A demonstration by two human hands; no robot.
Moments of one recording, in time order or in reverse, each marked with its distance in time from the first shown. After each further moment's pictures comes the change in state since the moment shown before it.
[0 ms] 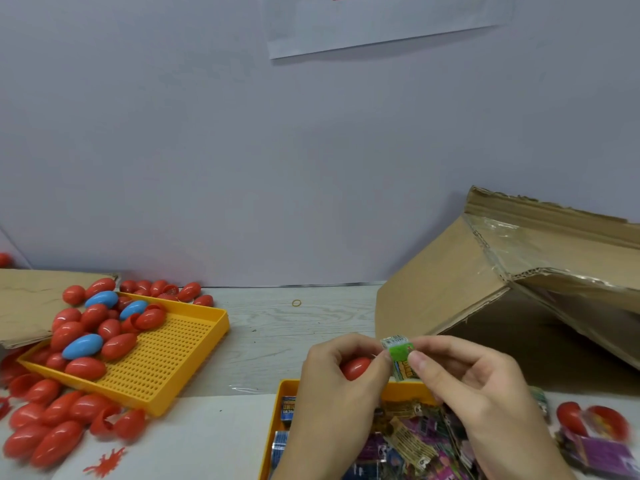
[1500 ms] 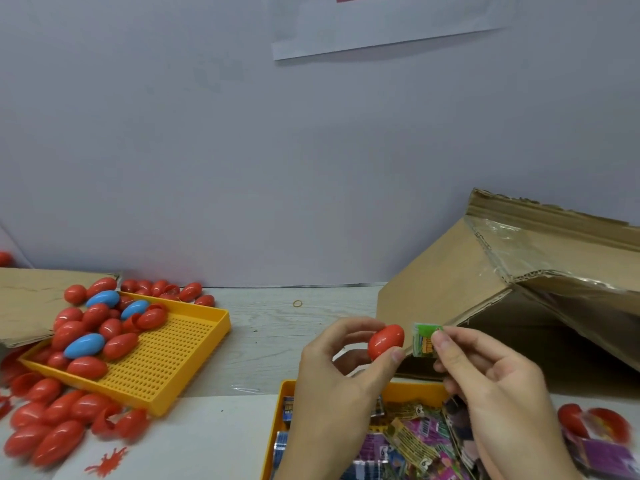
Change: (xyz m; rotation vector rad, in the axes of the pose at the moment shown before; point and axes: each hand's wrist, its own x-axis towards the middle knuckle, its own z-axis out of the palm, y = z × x) left_hand 0.004 -0.008 -0.001 -0.126 0.018 0.093; right_hand 0.004 0.002 0.003 0.104 0.316 0.127
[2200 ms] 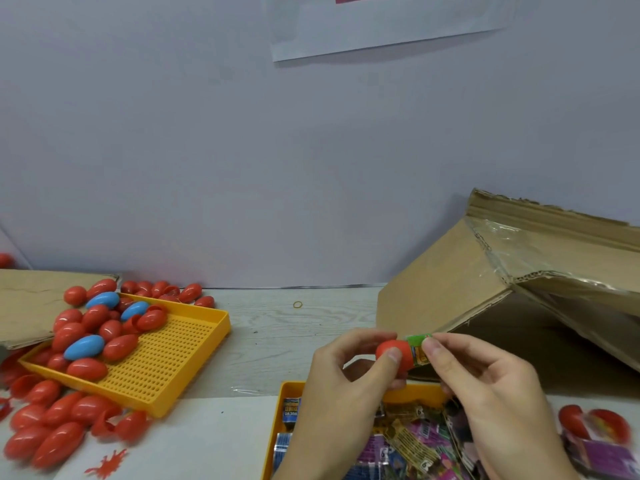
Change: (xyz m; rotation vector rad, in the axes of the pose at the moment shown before) left_hand 0.001 -0.001 0.001 -0.083 -0.065 -0.092; right_hand -0.002 -0.002 -0.001 -0.097 -0.105 -0.071
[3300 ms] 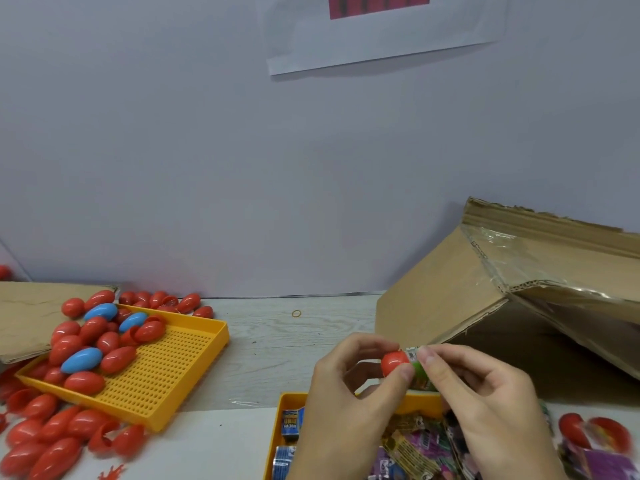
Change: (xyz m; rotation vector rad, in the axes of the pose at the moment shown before) left_hand -0.004 0.006 0.003 0.077 -0.034 0.112; right_hand 0.000 0.006 -0.001 -0.123 0.012 -0.068
